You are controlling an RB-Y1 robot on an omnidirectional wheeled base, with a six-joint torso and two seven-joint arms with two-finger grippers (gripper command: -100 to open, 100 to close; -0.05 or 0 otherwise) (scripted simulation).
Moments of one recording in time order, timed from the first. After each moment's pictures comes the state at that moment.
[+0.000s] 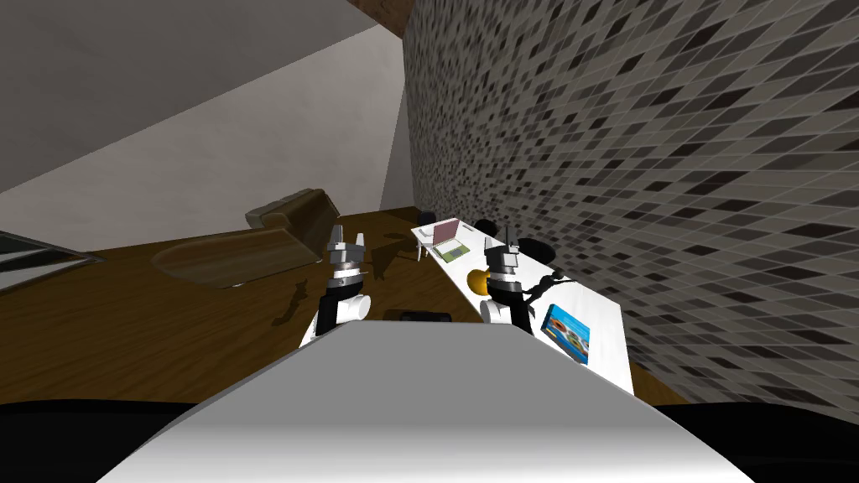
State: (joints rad) left arm 0.46 0.04 0.03 -2.21 0.12 -0.47 0.08; right arm 0.50 -0.01 0.06 -2.32 0.07 -0.36 -0.06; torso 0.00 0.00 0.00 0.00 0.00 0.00
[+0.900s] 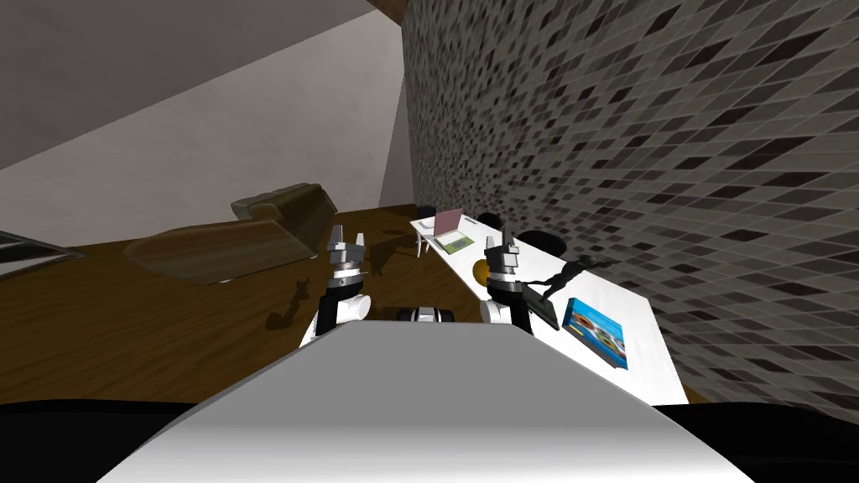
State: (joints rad) left arm 0.46 0.04 0.03 -2.21 0.12 -0.47 0.08; right arm 0.50 -0.01 0.06 -2.32 0.07 -0.36 -0.06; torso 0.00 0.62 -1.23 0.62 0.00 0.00
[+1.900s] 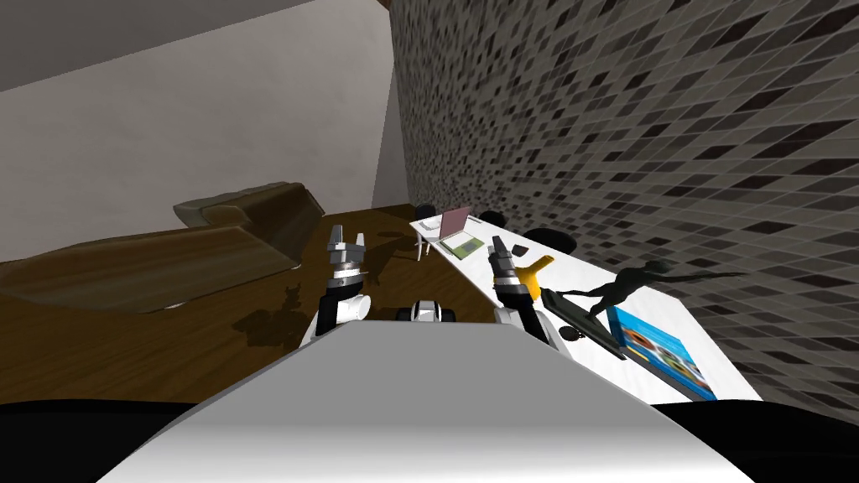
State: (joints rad) left arm 0.46 0.04 0.03 -2.21 0.12 -0.47 0.08; right arm 0.54 -0.20 -0.02 -2.30 0.15 -0.25 0.05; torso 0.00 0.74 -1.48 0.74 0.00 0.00
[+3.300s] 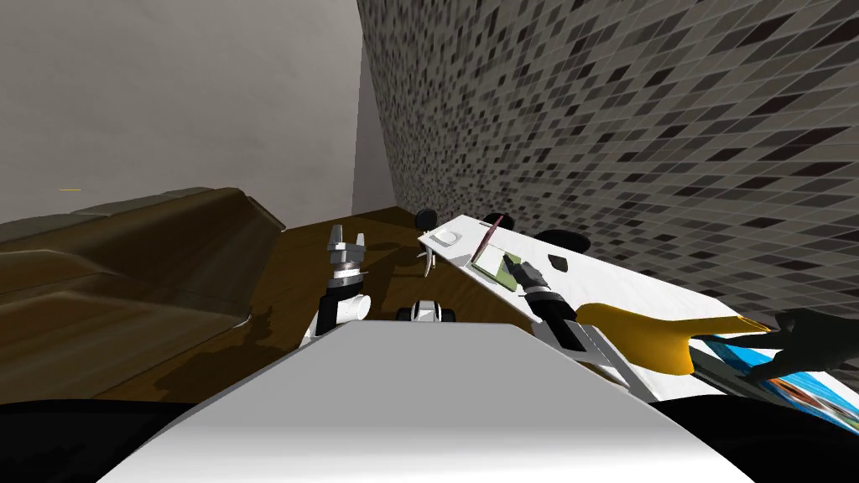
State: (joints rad) left arm 0.46 0.04 0.03 -2.21 0.12 -0.47 0.08; right arm 0.68 -0.46 -0.25 -2.27 0.39 0.10 0.36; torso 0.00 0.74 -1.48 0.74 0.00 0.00
